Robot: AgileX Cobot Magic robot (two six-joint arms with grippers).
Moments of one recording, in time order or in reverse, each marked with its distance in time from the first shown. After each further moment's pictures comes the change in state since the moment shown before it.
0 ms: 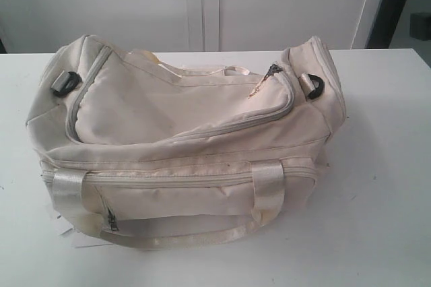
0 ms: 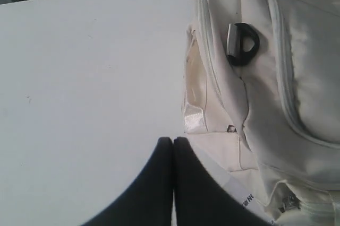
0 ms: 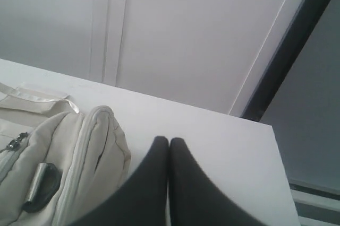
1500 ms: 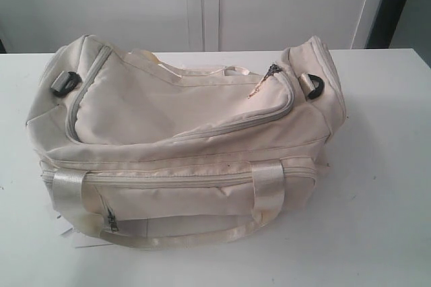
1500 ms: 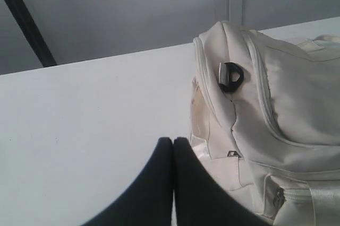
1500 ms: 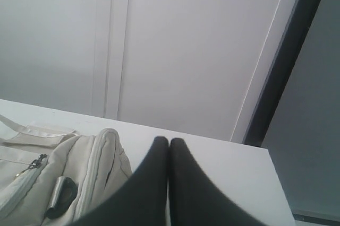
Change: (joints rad) left arm 0.000 -0.402 0.164 -0.002 -0.029 0.020; right arm 0.000 -0.225 0.136 0.051 -0.068 0.011
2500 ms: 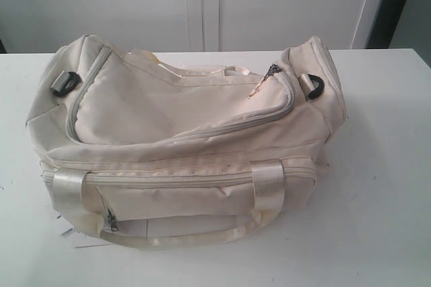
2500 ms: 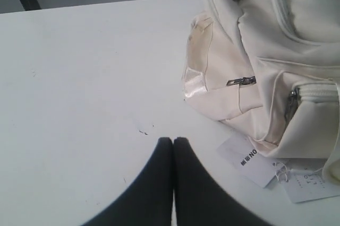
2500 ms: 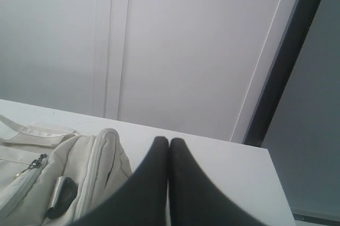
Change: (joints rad) left arm 0.000 -0.271 0.445 -0.002 -0.154 -0.059; right arm 0.000 0.000 0.000 0.000 0.000 0.002
